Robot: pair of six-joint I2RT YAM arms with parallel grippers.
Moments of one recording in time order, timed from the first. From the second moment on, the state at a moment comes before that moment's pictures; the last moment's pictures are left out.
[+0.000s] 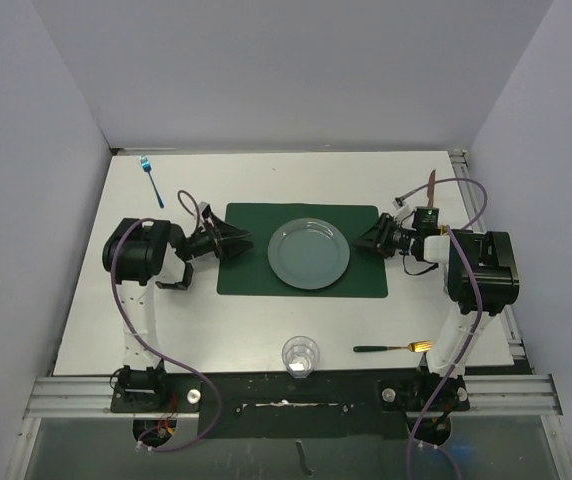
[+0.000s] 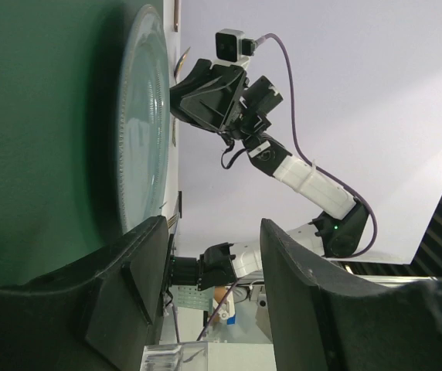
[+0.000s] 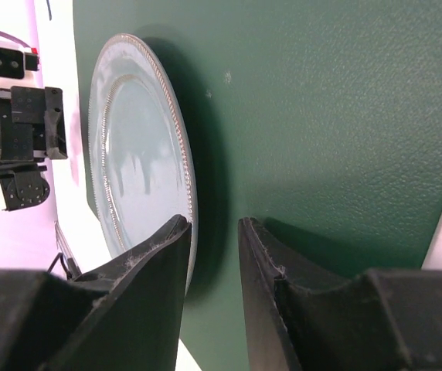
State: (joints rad) left arm -0.10 2.26 0.78 1.53 1.03 -1.74; right arm -0.06 1.90 0.86 0.23 -0.85 0.50
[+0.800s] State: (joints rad) left arm -0.13 2.25 0.86 1.15 1.03 -1.38; right arm 0.00 1.95 0.91 0.25 -0.85 0.53
